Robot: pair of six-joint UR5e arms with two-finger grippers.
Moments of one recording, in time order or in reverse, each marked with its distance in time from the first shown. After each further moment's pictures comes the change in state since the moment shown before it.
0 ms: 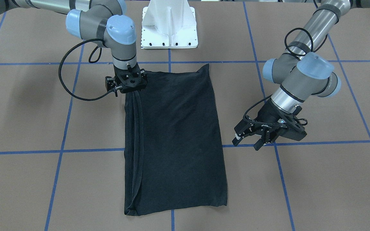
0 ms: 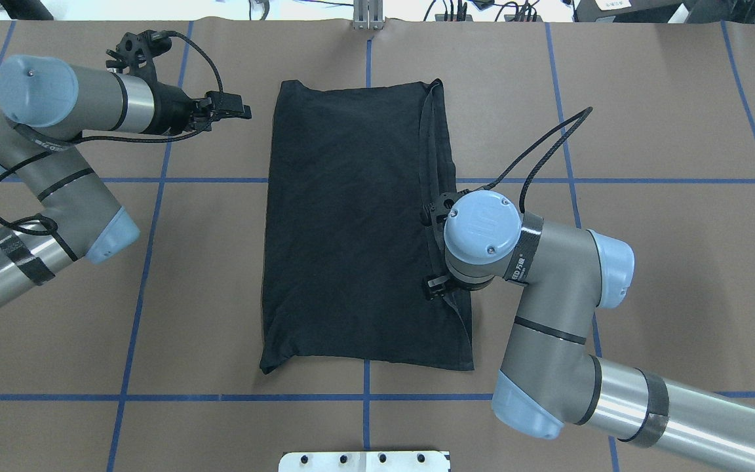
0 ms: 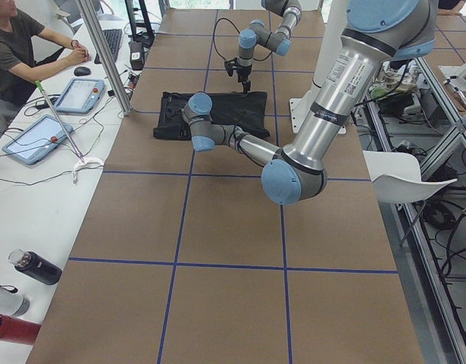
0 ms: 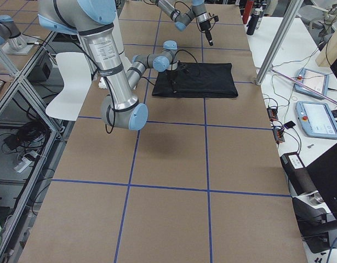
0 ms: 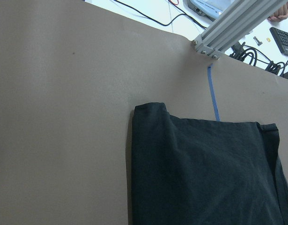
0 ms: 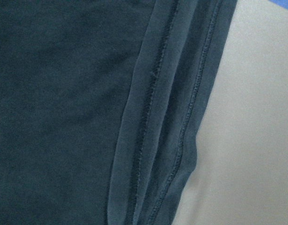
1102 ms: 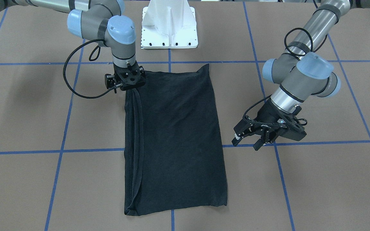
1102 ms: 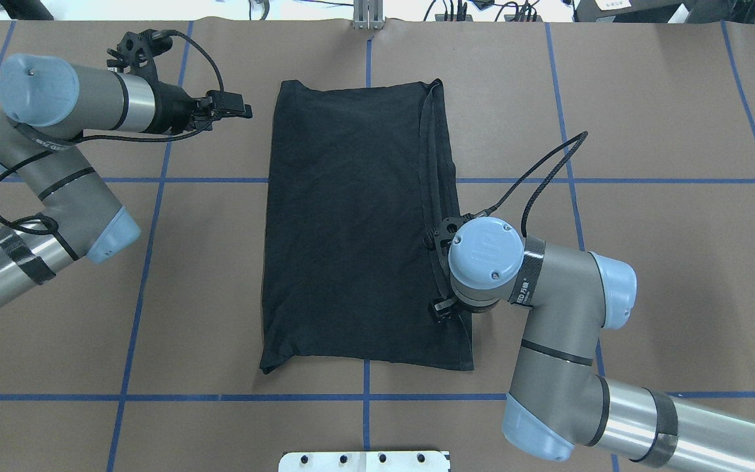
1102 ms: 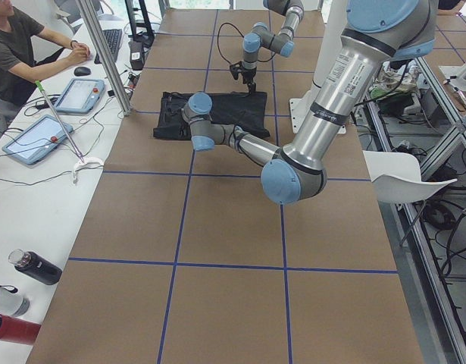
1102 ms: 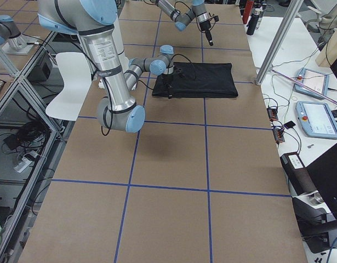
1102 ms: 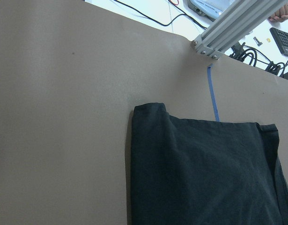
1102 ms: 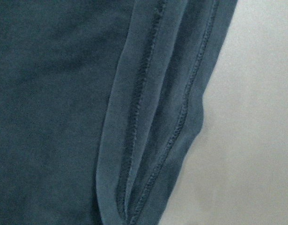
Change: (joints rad) left arm 0.000 -0.003 0.000 0.000 0.000 -0.003; right arm -0.033 -0.046 -0.003 0.000 0.002 -0.009
